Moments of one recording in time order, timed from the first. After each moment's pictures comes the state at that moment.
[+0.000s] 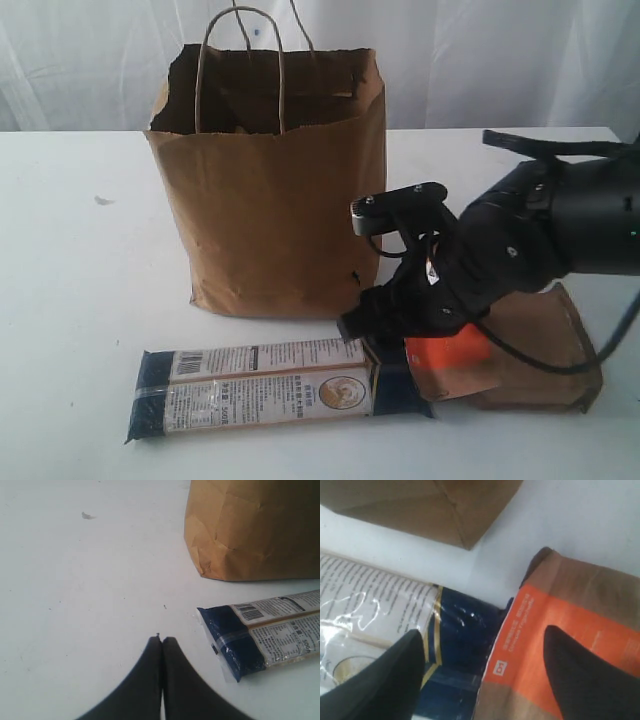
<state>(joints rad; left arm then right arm) -0.23 0.00 0.02 -0.21 0.40 0.10 0.64 1.63 -0.89 -0.16 0.47 0.33</state>
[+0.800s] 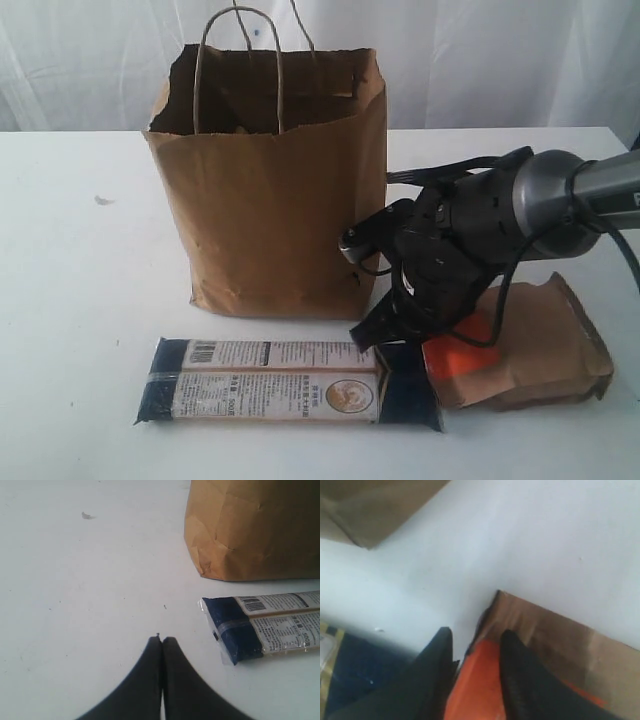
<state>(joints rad) -0.23 0.00 0.02 -0.21 0.40 0.10 0.64 1.86 -1.03 -0.49 0.63 0.52</state>
